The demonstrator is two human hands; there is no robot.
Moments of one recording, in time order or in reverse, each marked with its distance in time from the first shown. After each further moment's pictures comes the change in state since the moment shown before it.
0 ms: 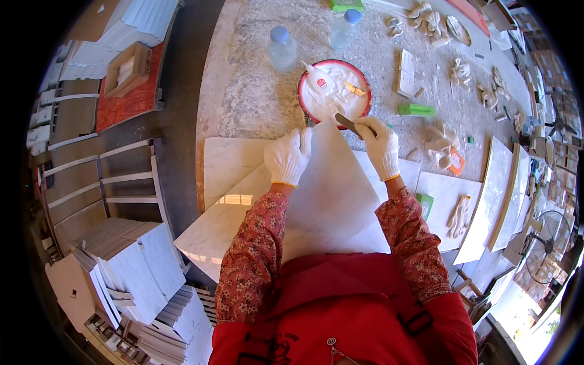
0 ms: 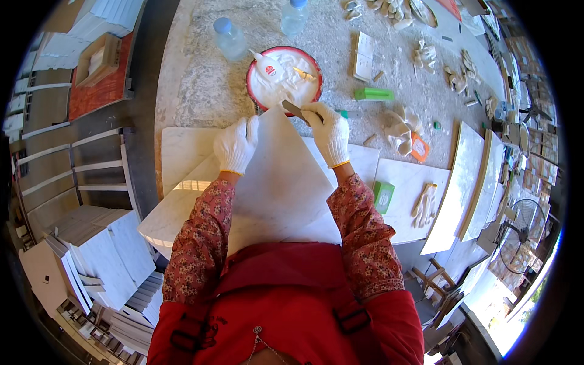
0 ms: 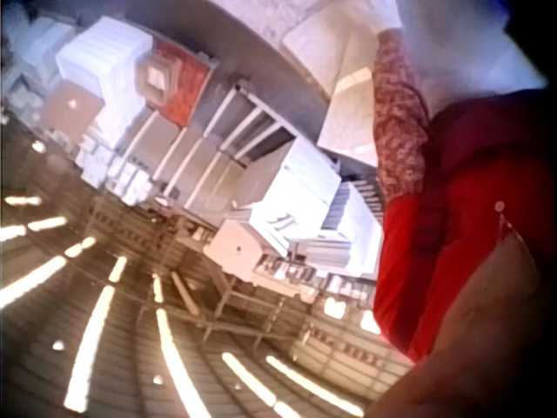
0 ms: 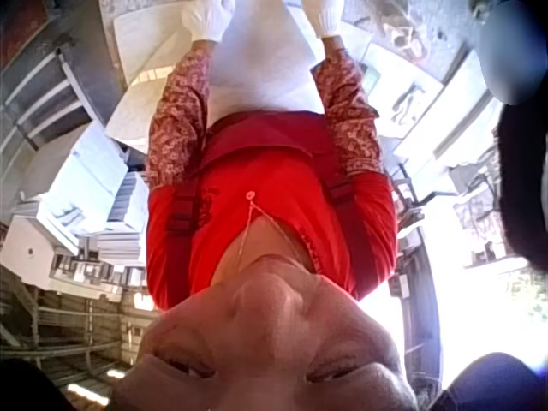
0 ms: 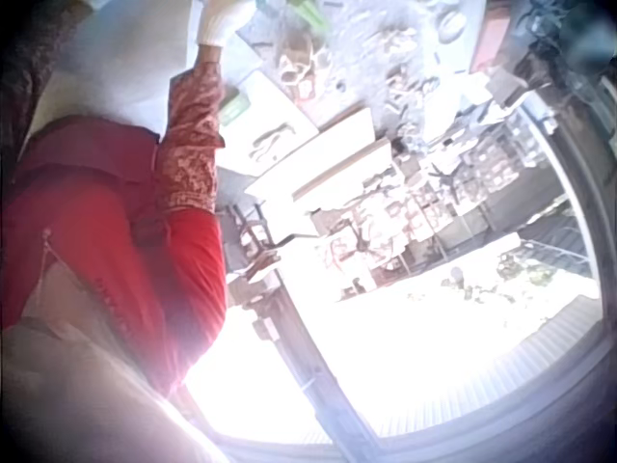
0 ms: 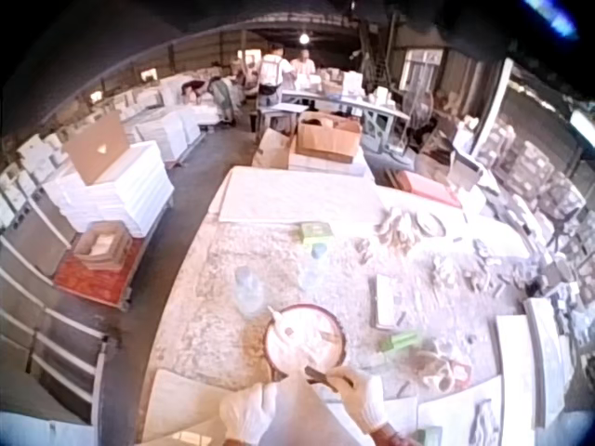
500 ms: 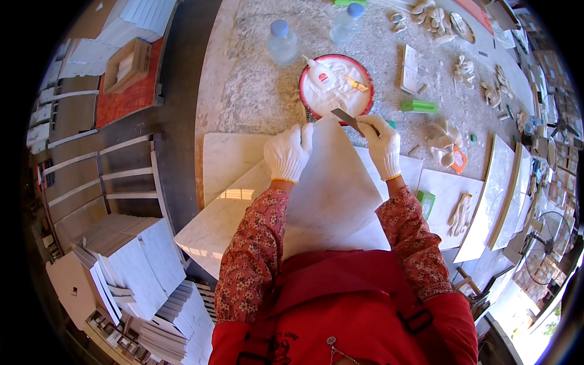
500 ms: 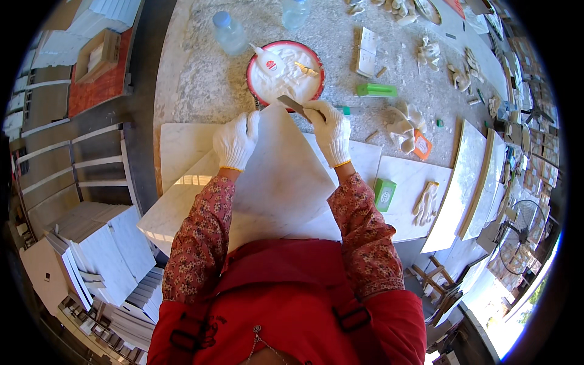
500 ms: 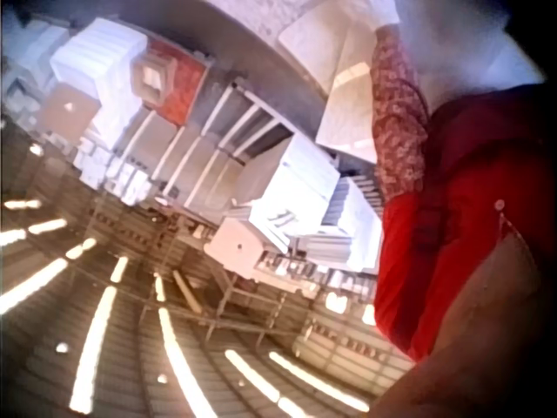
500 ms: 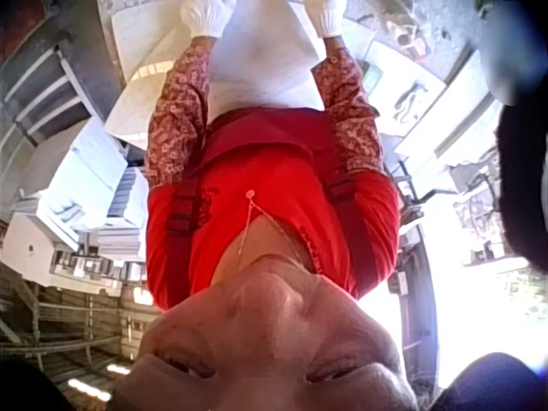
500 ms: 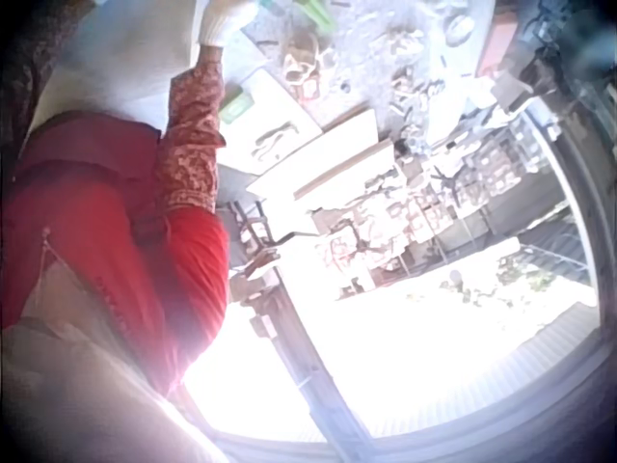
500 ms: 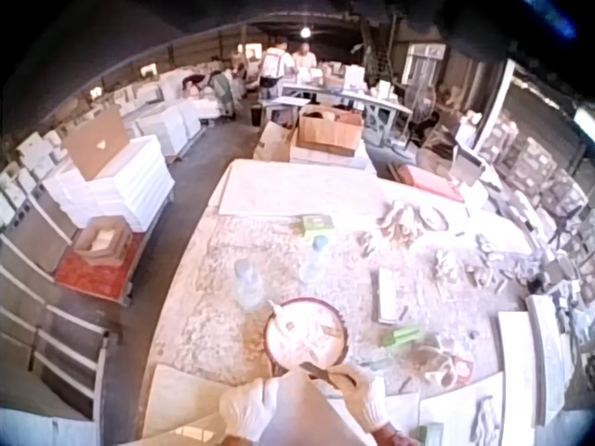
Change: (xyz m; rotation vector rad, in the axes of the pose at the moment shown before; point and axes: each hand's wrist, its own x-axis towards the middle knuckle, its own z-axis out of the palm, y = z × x) left_hand 0.000 0.001 -0.002 0.007 -0.043 -0.047; right_hand -0.006 0.006 0.003 0.024 0.036 -0.040
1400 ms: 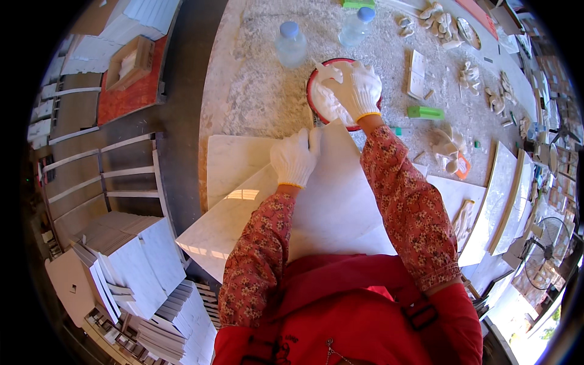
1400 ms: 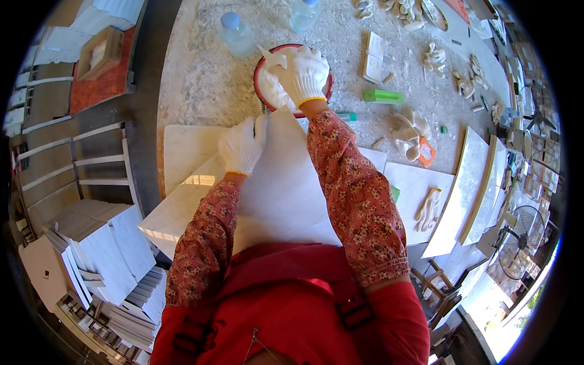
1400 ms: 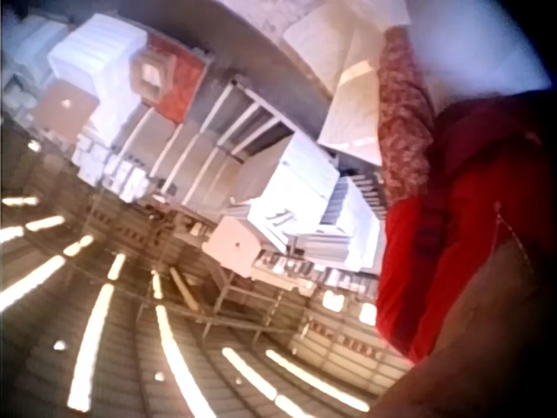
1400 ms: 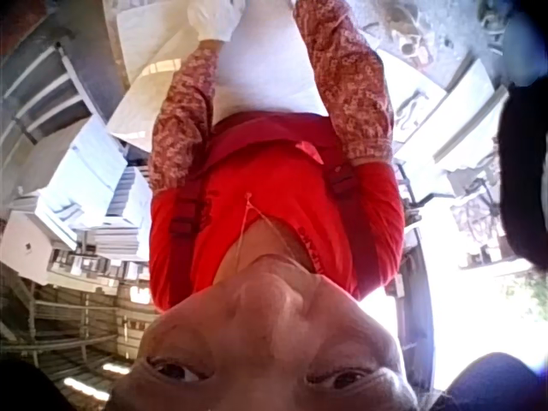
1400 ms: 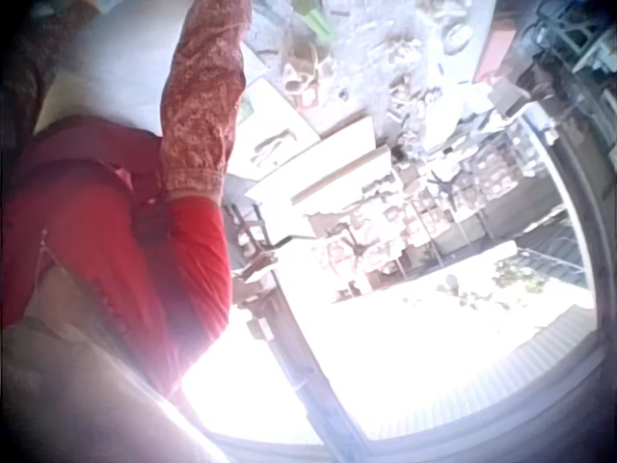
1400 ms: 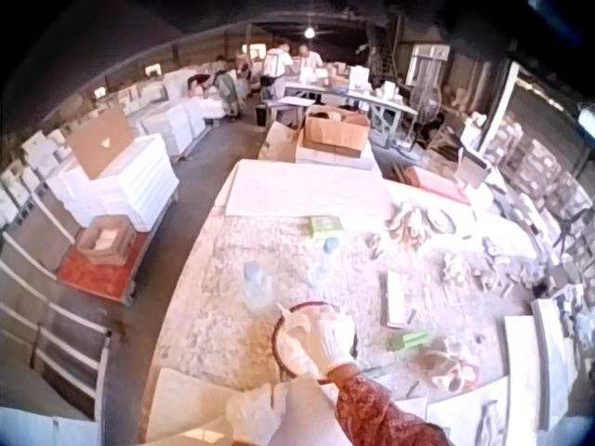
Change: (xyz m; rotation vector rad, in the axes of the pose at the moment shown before) left_hand 0.005 0.011 -0.013 -0.020 -0.079 -0.041; right_hand 0.126 -0.011 0.081 -0.871 0.086 -0.354
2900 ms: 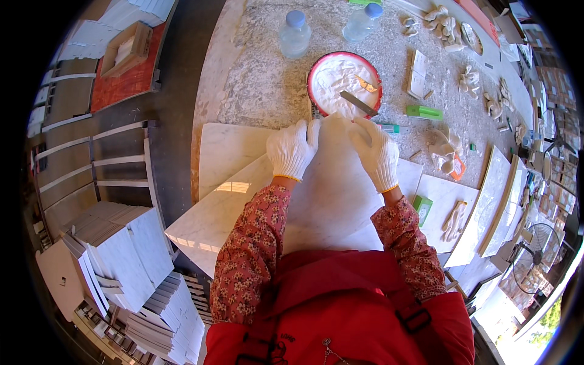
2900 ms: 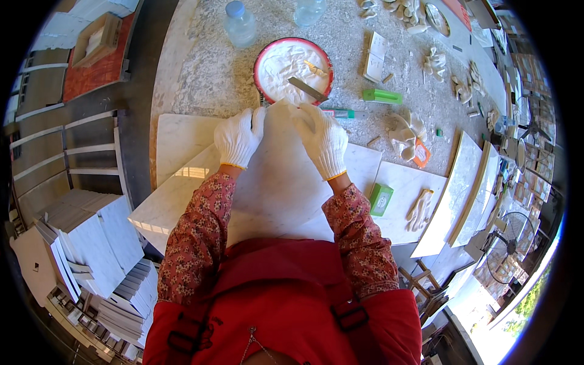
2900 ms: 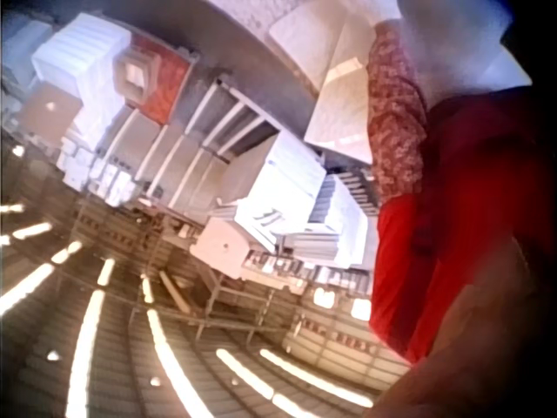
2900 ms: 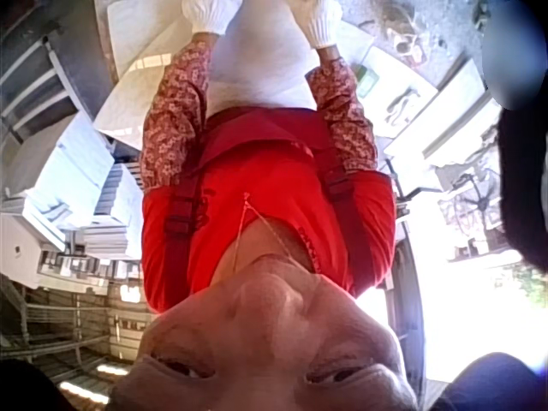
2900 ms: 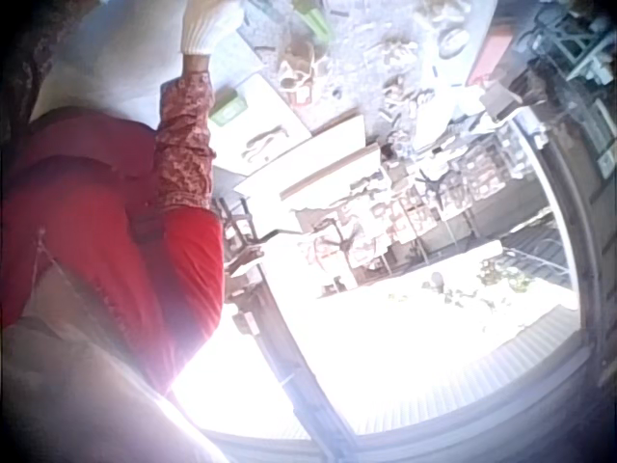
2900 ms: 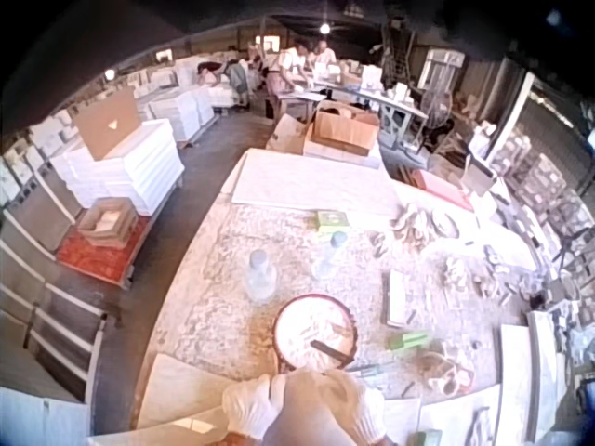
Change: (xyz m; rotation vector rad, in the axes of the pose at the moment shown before) left_hand 0.000 -0.004 0.003 0.048 0.077 0.062; right_hand -0.127 0.005 -0.088 0.519 -0.245 0.246
